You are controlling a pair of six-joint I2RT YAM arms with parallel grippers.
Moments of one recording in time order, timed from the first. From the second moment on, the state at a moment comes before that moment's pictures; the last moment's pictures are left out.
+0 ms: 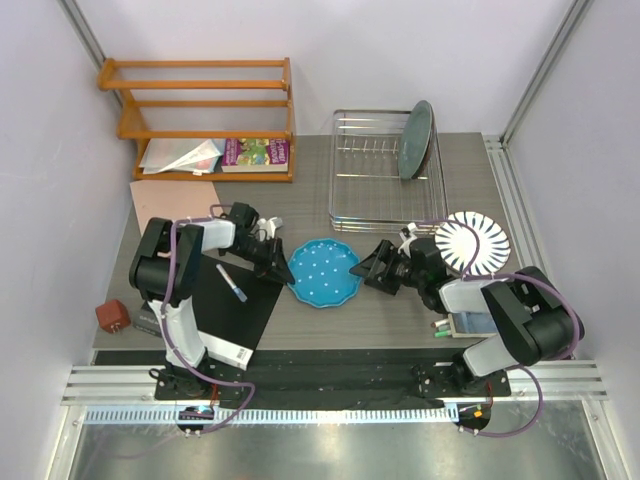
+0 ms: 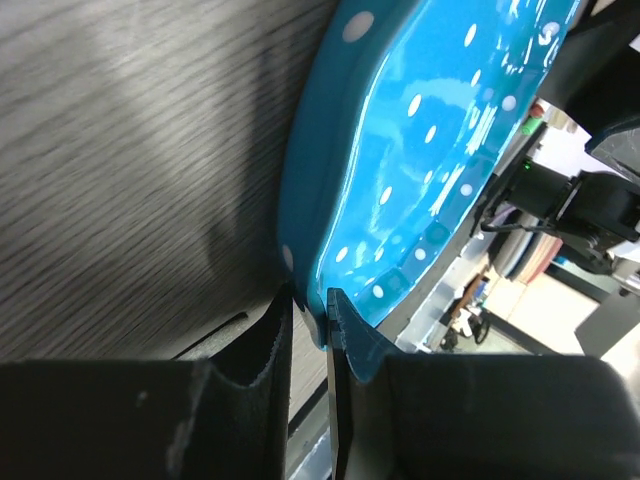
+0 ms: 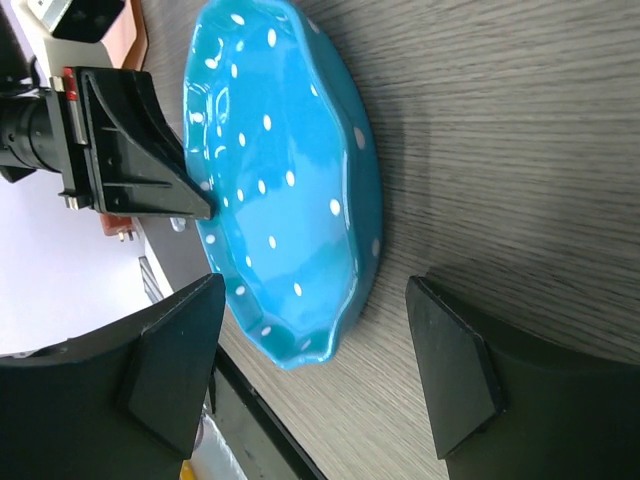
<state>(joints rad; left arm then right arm) -0.25 1.91 1.00 -0.46 0.86 -0.26 0.40 1.47 0.35 0.54 -0.43 0.95</state>
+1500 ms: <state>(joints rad) -0.42 1.95 0.96 -0.46 0.97 -0.24 0.43 1.32 0.31 0.38 -0.42 0.85</state>
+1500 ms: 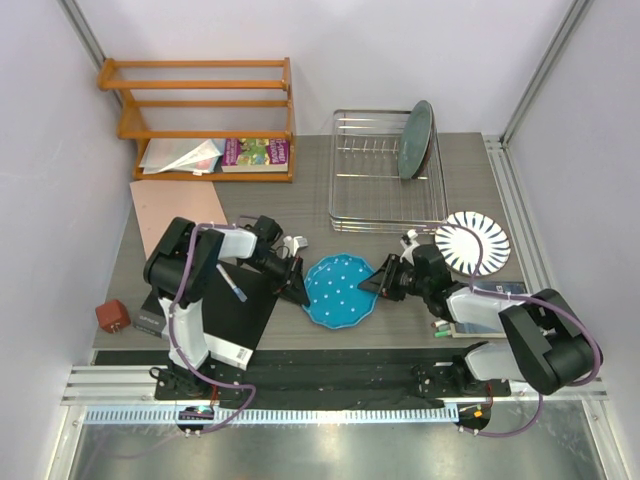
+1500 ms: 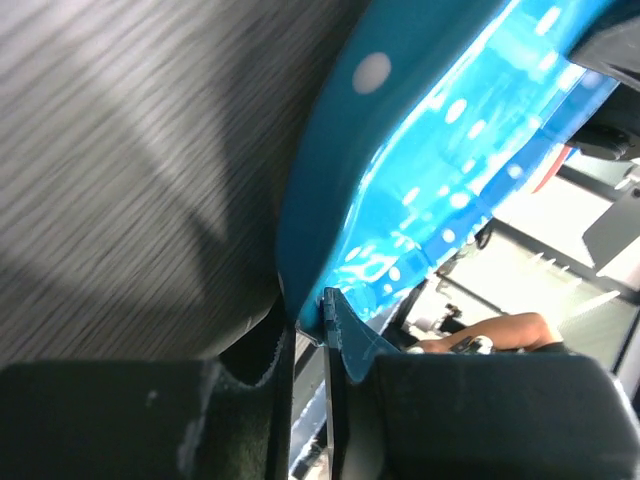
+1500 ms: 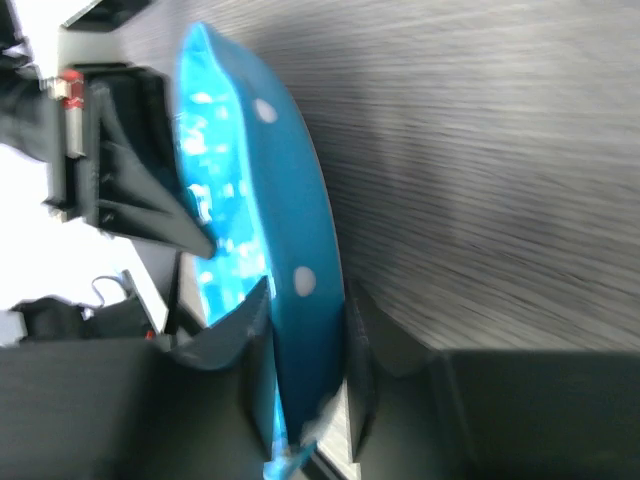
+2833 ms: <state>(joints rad) -0.18 1.57 1.49 -0.85 -0.24 -0.11 0.38 1.78 1.76 -0.26 0.25 0.18</state>
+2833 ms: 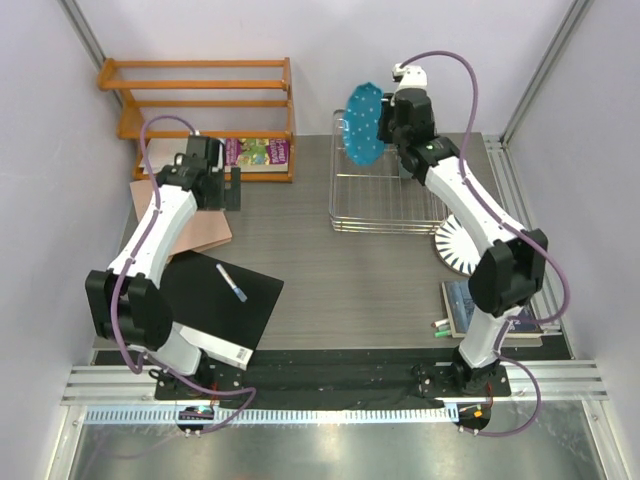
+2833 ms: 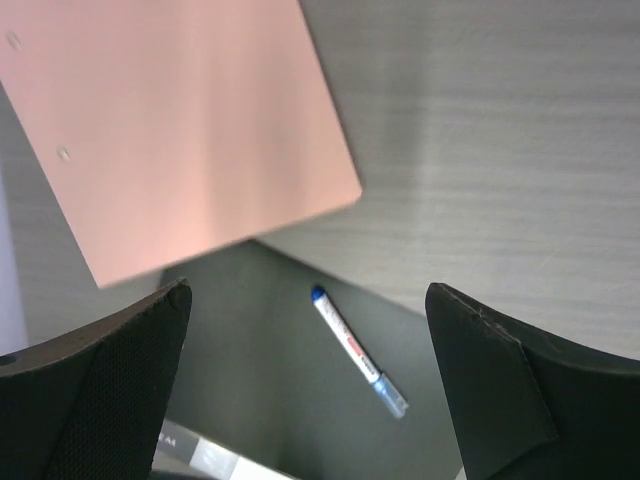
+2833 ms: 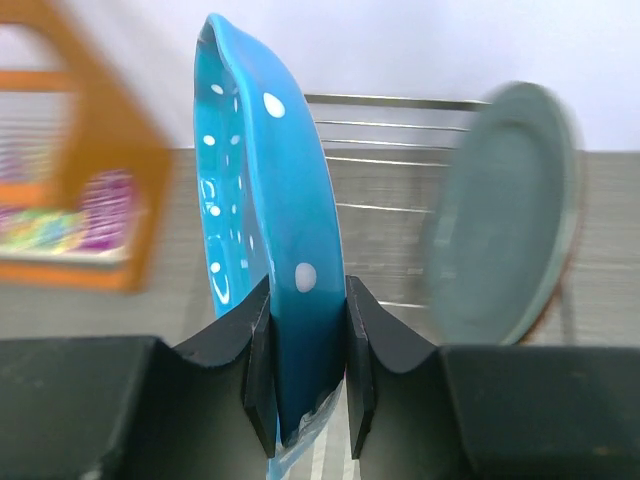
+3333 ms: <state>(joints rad) -0.18 1.44 1.30 -0.82 -0.36 -0.13 0.38 1.96 1.84 -0.12 0.64 -0.05</state>
